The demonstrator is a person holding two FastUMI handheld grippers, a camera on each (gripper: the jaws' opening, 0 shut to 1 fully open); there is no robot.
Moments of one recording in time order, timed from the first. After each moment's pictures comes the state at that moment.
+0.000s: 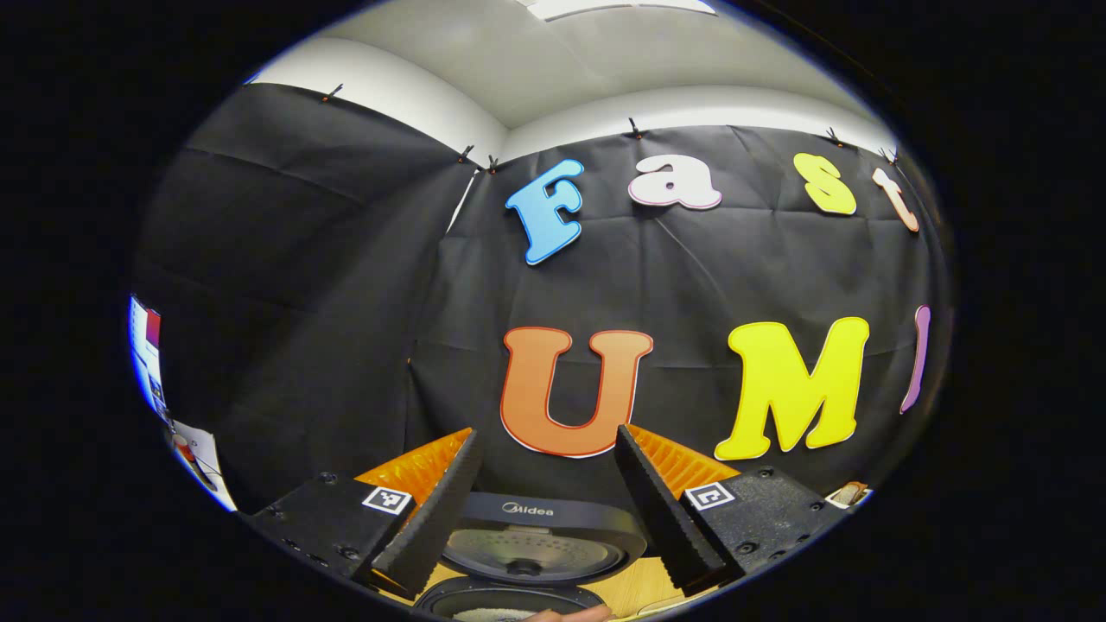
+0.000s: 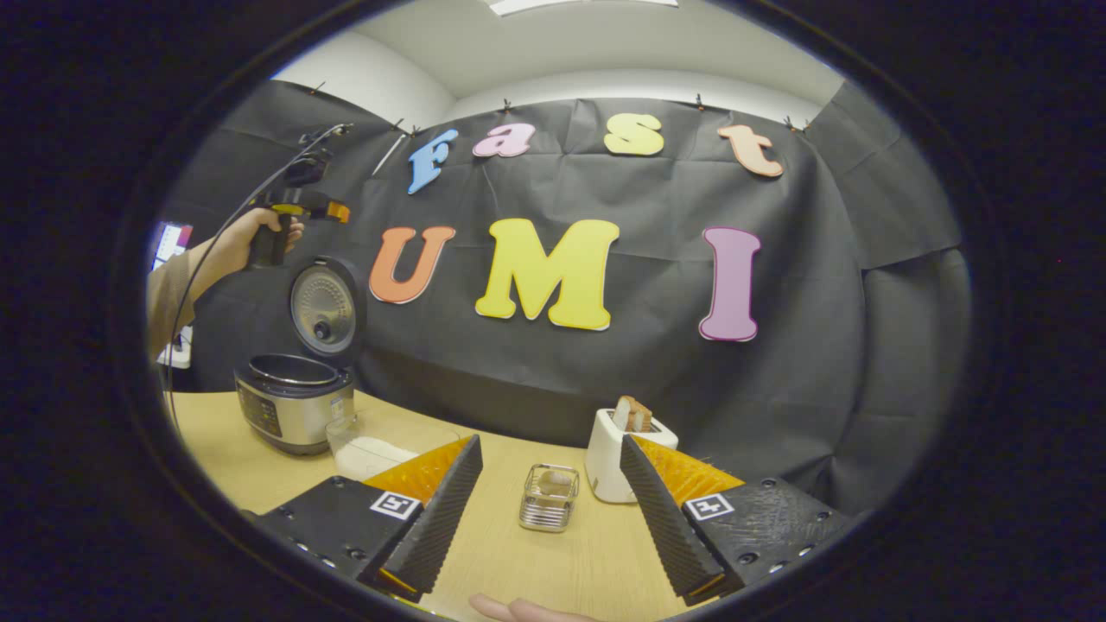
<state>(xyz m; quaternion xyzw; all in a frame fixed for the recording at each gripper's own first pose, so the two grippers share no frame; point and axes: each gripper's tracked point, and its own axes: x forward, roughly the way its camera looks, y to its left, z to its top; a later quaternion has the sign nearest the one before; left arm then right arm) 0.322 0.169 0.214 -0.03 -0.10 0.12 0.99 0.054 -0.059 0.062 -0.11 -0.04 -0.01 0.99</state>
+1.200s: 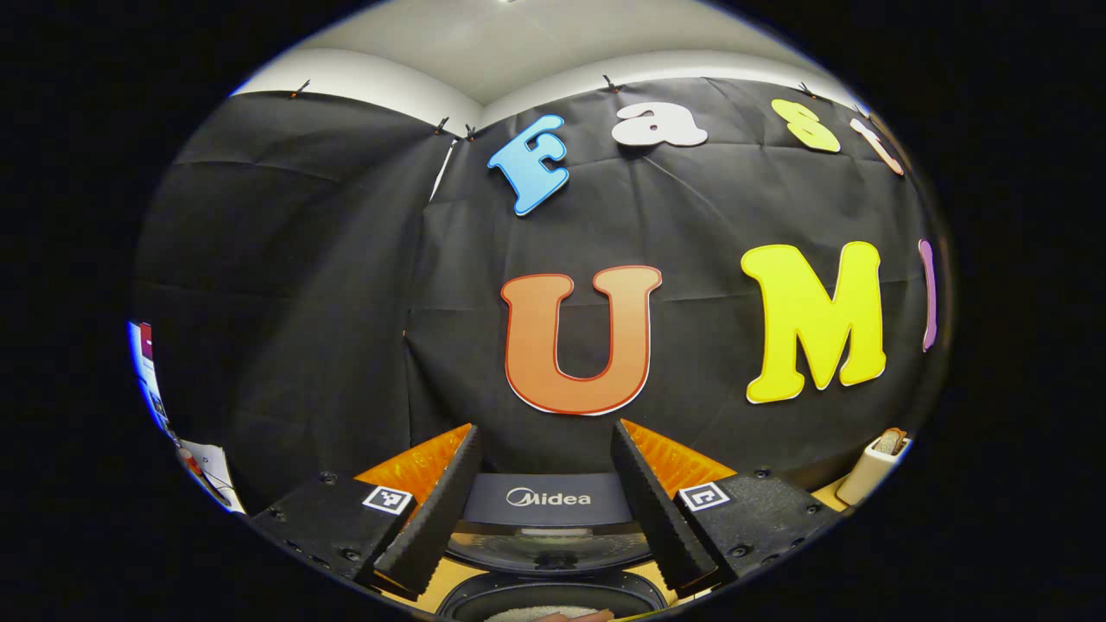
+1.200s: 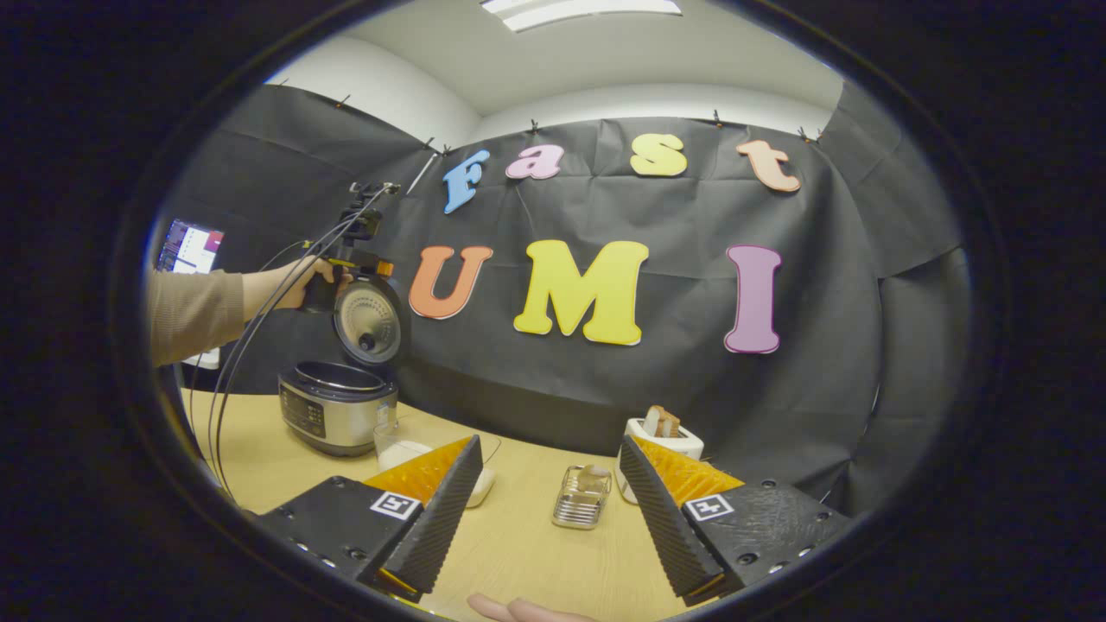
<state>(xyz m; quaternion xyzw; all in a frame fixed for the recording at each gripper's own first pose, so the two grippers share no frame) 0.341 0.186 0.139 0.01 -0.03 0.13 0.99 0.011 -0.037 0.049 -0.10 -0.07 0.04 0.99</state>
